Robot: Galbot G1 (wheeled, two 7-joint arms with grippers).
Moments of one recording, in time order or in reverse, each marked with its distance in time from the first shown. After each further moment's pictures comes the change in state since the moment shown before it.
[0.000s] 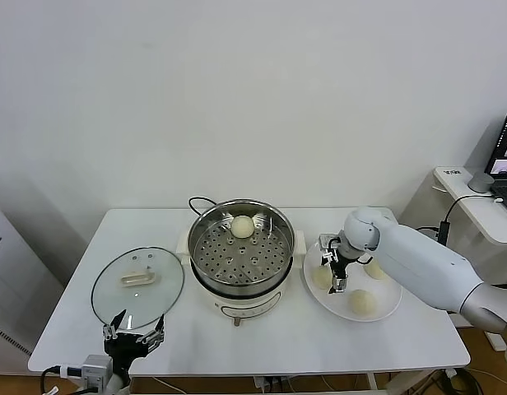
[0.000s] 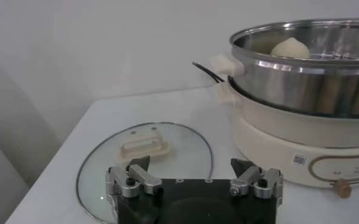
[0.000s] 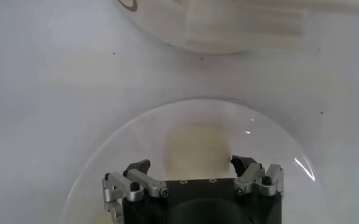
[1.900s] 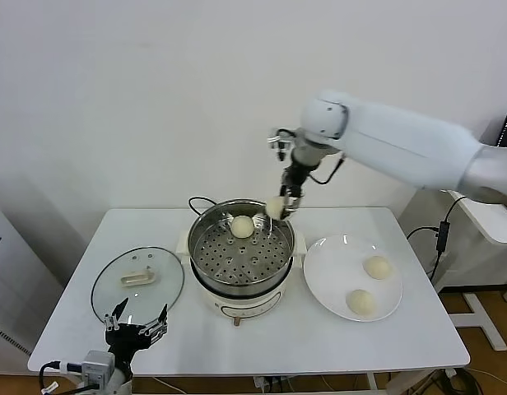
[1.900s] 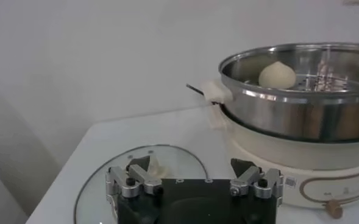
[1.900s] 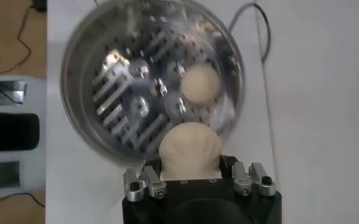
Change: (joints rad) left arm -0.002 0.004 0.029 -0.059 0.016 -0.017 -0.007; right arm 0.757 0.337 -0.575 -0.006 0.752 -0.344 -0.040
